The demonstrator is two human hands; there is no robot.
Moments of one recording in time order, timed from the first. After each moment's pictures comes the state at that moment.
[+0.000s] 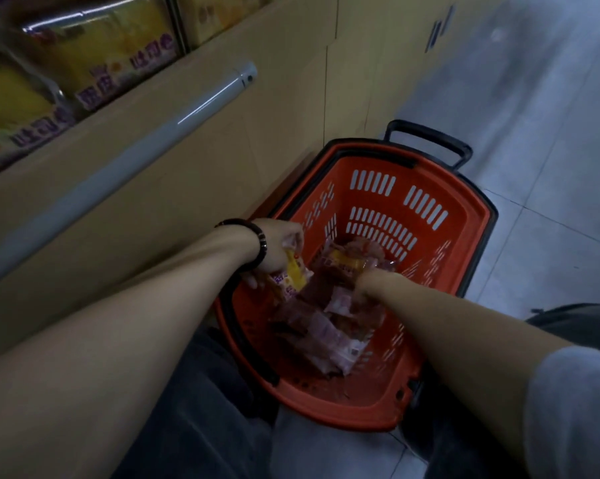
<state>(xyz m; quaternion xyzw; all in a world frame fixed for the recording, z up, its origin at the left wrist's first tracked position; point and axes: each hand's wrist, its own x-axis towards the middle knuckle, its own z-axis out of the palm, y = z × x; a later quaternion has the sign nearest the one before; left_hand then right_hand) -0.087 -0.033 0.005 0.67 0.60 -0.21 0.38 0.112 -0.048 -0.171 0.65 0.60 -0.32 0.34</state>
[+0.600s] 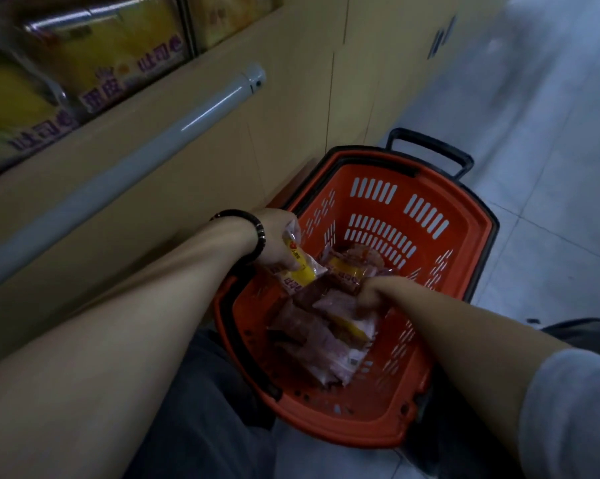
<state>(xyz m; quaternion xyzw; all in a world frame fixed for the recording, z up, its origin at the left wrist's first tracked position) -0.094 -0.016 0.014 0.74 0.57 -0.15 0.33 0.132 -0.045 -0.164 0.64 0.49 -0.51 0.29</state>
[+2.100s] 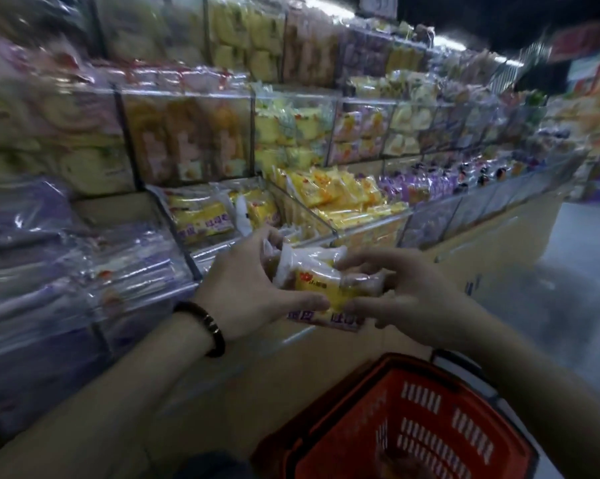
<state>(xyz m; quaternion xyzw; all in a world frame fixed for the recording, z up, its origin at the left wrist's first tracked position) -0.181 -0.180 0.310 0.68 0.61 0.39 0.13 0.061 -0.132 0.298 0.37 0.81 -0.30 -0.35</state>
